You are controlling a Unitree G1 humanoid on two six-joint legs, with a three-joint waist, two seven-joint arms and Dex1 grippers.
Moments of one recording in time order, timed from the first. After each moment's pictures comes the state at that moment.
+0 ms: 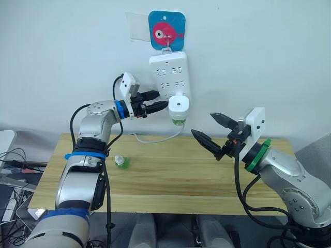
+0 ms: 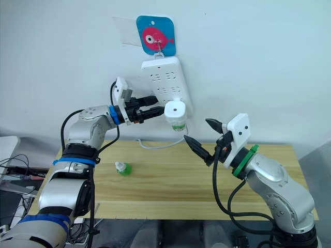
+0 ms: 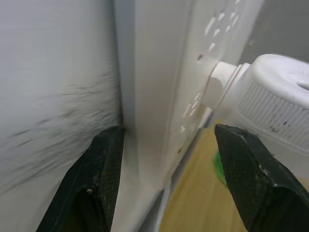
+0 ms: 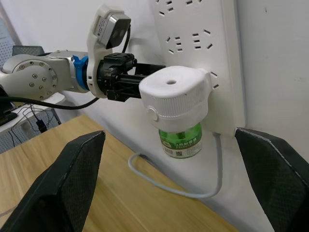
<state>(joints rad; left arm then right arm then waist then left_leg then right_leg) -0.94 0.42 -0.01 0.67 -0.35 0.21 -1.18 -0.22 -0.47 -0.02 -0.74 0.68 0.73 0.30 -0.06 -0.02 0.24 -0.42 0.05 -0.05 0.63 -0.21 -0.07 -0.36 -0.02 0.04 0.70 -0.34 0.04</state>
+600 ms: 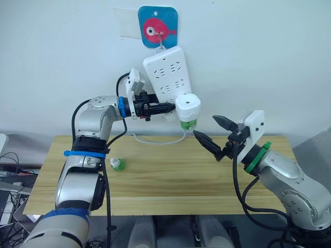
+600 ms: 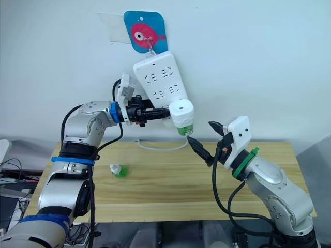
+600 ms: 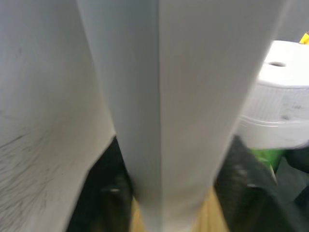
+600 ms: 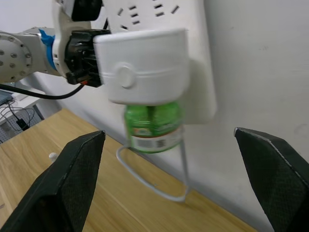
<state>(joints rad) -0.90 0.47 0.01 0.47 -0.40 0.39 -1.27 -0.20 -0.45 -0.01 -0.74 0.67 0.76 0.26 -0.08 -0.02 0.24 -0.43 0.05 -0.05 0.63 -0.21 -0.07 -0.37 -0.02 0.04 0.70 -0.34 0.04</state>
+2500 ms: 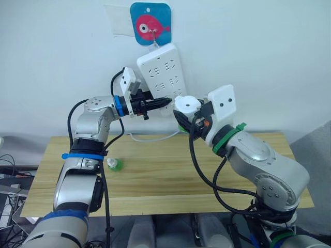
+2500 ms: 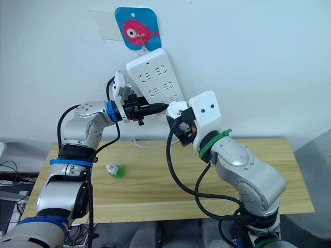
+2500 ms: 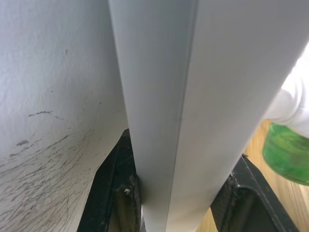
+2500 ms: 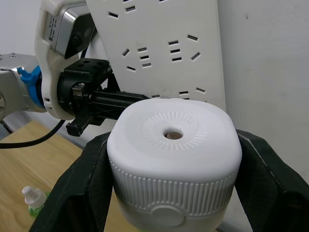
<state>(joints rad) -0.90 0.47 0.01 0.53 -0.36 0.25 -1.16 -0.56 -0.13 0.09 -0.83 0.50 1.26 -0.04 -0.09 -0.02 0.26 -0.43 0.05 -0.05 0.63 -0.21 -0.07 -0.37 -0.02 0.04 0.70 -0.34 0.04</state>
